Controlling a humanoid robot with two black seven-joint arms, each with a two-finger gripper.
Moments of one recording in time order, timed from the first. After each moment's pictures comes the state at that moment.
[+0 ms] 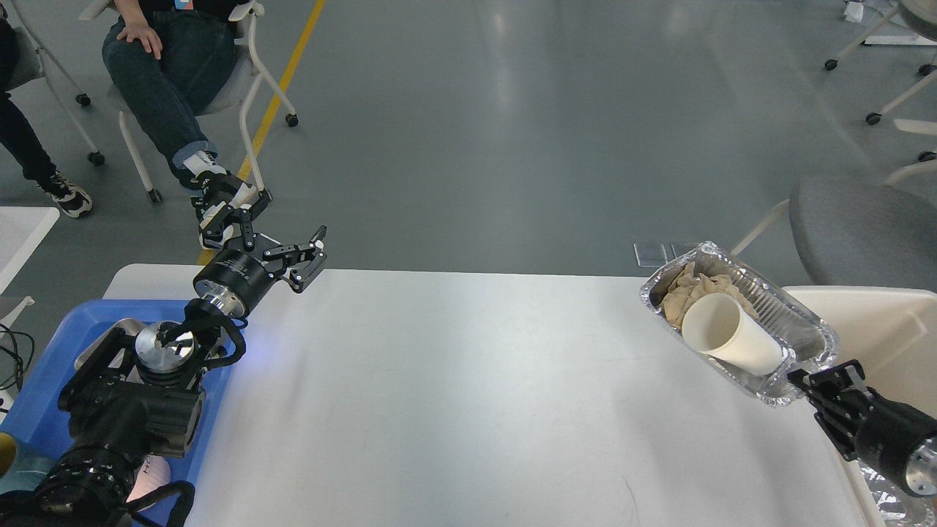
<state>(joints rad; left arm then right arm) -0.62 0.01 -1.53 -0.53 -0.02 -0.46 0.36 -0.33 -0.48 1.74 1.67 -1.00 0.31 -0.36</state>
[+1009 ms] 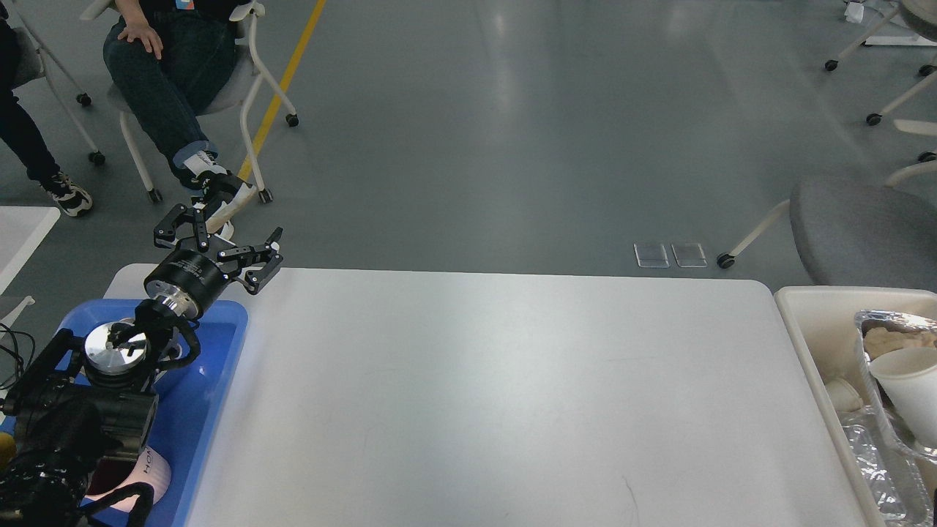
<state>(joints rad) -0.60 0.12 -1.53 -0.54 -0.02 -0.45 0.36 -0.34 -0.41 1.76 1.44 -0.81 -0.30 -0.35</state>
